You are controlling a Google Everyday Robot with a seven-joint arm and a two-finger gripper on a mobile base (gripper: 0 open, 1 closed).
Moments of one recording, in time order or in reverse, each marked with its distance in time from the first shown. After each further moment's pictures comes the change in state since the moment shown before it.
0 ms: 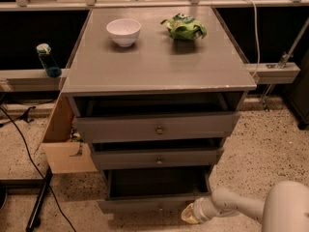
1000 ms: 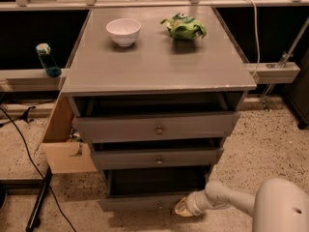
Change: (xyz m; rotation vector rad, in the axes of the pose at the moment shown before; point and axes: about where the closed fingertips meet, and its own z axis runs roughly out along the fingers) arm -0.025 -0.023 0.020 -0.011 -0.037 -0.083
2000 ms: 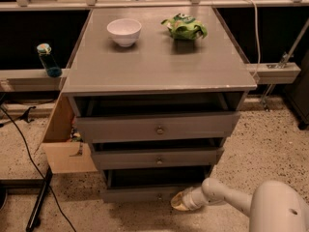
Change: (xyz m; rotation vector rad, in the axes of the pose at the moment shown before) arm -0.019 -0.027 0.015 0.040 -0.050 -0.065
